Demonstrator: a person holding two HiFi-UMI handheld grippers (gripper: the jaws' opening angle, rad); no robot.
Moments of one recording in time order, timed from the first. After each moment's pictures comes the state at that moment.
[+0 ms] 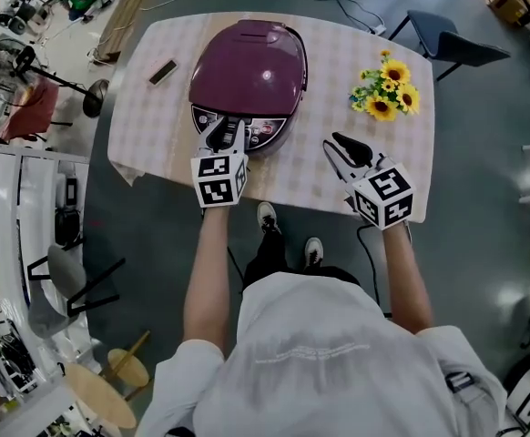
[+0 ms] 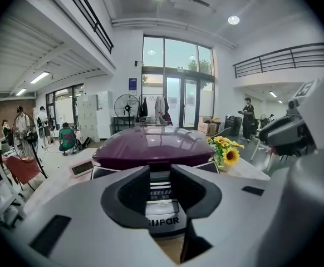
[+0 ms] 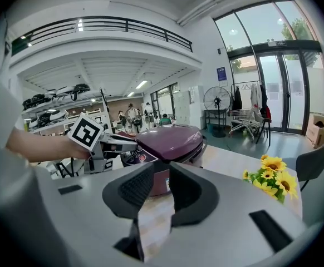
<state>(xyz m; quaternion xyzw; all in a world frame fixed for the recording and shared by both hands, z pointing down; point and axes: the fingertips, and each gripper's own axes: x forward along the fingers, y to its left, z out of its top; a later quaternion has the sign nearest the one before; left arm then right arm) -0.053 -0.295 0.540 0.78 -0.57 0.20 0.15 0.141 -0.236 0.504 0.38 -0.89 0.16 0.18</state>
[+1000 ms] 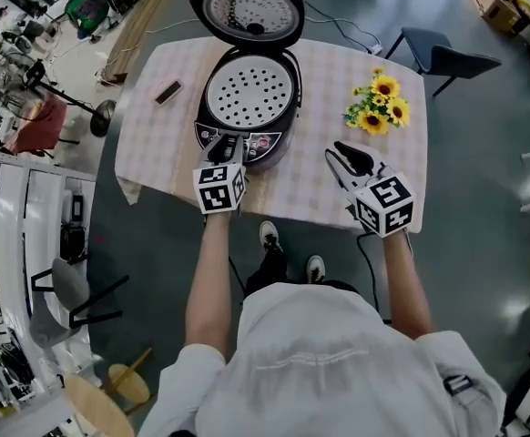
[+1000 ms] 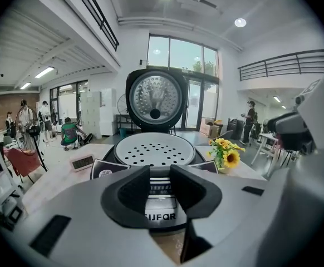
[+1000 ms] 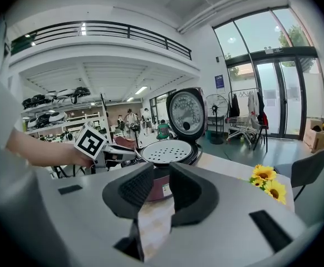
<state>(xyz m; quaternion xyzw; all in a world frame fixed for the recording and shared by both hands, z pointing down) -0.056 -0.295 0.547 0.77 -0.58 0.18 0.17 0.157 -0.234 0.476 0.39 -0.90 0.14 0.15</state>
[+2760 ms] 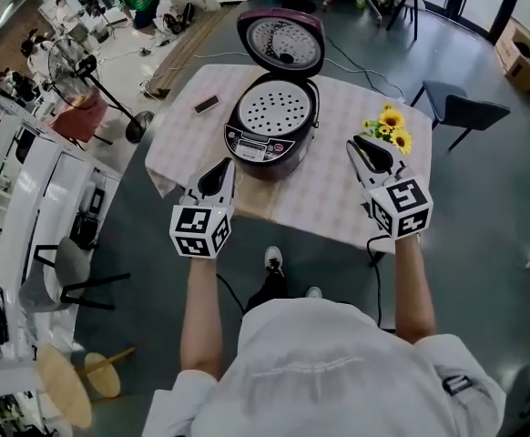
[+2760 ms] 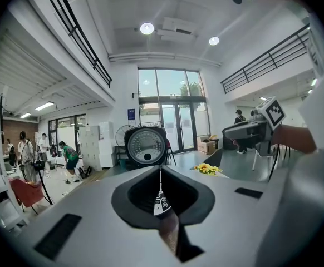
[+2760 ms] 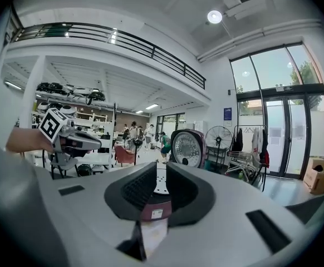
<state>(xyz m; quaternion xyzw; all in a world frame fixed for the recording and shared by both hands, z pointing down) -0.047 -0.157 0.383 0.80 -0.59 0.11 0.02 0.186 -0.208 0.365 0.39 -0.92 -0.01 0.10</state>
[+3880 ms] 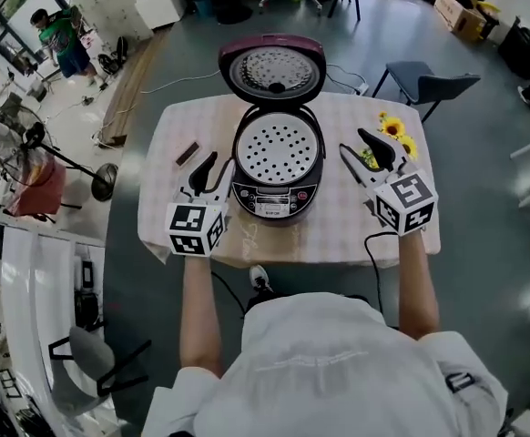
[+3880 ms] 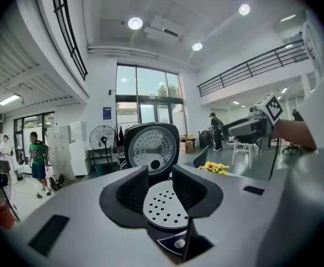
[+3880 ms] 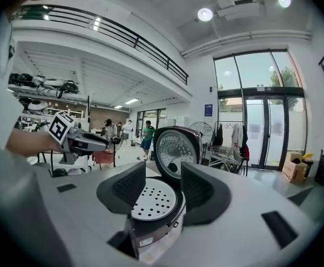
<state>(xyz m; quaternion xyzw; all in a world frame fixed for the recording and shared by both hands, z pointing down) -0.126 -0.340 0.392 0.88 -0.46 0.13 0.00 0.115 -0.315 0.372 0.49 -0.87 0.02 0.11</state>
